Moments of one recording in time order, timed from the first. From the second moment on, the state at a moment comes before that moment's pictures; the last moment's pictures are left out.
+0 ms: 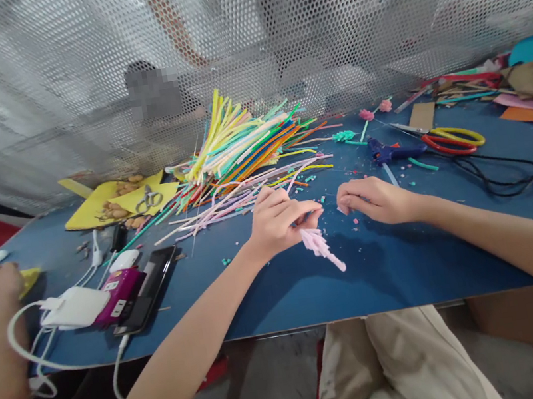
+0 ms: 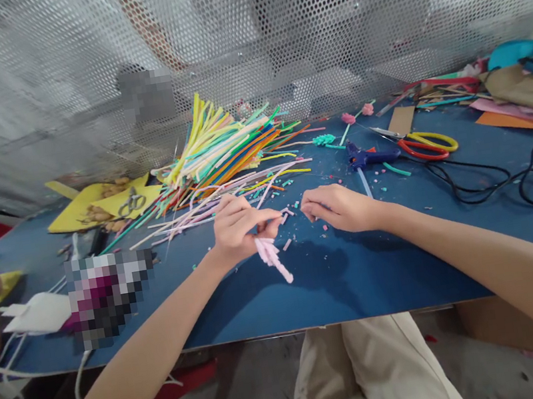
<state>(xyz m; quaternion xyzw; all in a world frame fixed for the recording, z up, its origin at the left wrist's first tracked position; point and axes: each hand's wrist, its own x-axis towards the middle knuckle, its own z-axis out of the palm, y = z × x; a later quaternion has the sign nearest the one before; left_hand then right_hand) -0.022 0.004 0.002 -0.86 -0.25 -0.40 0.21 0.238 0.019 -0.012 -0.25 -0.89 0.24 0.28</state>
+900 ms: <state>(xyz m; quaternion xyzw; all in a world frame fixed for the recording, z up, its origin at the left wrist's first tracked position) 0.000 -0.009 -0.013 -0.85 -0.32 -0.41 0.05 0.218 0.004 -0.022 -0.31 -0.87 -0.06 0.37</state>
